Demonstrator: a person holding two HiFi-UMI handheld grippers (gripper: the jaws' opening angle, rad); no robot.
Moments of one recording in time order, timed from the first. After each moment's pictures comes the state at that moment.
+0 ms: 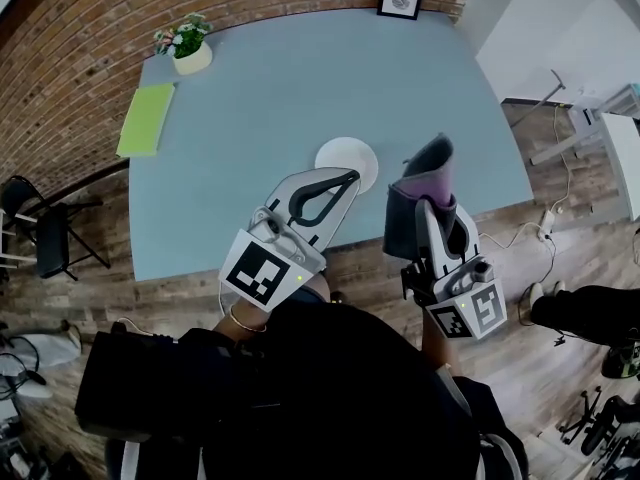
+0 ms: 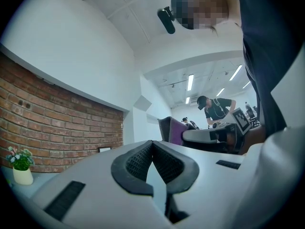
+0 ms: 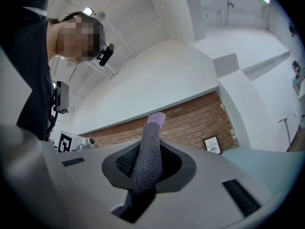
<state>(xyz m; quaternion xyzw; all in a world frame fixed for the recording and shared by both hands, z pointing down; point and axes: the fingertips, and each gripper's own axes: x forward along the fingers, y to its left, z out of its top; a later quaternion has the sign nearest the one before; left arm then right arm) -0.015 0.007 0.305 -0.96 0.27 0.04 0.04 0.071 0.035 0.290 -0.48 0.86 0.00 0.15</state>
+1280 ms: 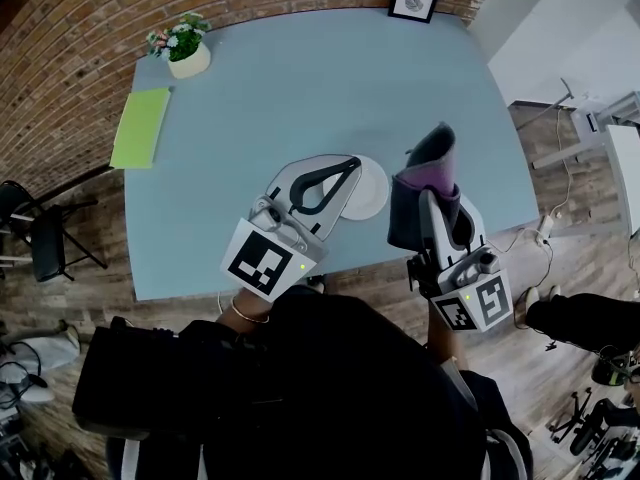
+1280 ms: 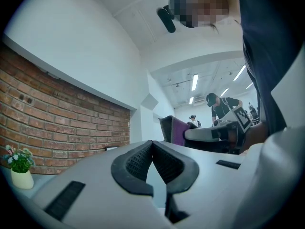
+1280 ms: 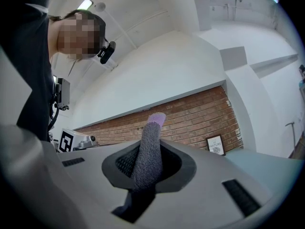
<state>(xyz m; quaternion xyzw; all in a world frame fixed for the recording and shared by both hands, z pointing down) -0.031 -0.084 0.310 -0.96 0.28 0.05 0.03 0.058 -0.052 0.298 -0.48 0.87 -0.01 0.11</state>
